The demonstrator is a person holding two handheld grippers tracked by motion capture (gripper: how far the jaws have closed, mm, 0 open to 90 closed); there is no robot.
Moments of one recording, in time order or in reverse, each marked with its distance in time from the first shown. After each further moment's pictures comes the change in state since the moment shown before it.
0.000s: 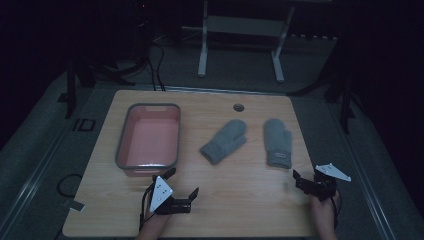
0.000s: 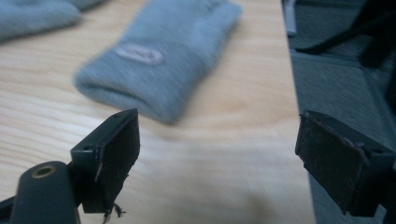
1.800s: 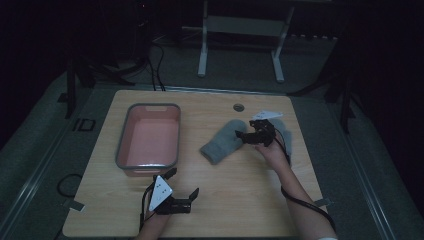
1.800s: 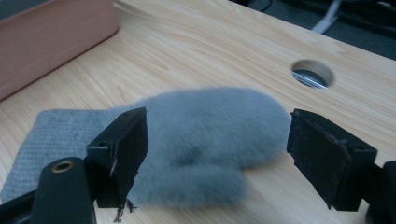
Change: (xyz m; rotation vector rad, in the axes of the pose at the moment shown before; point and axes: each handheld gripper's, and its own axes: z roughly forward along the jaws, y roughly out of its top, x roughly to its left) left arm 0.002 0.000 0.001 -0.004 -0.025 -0.032; right arm 0.121 0.139 0.137 0.053 0.424 -0.283
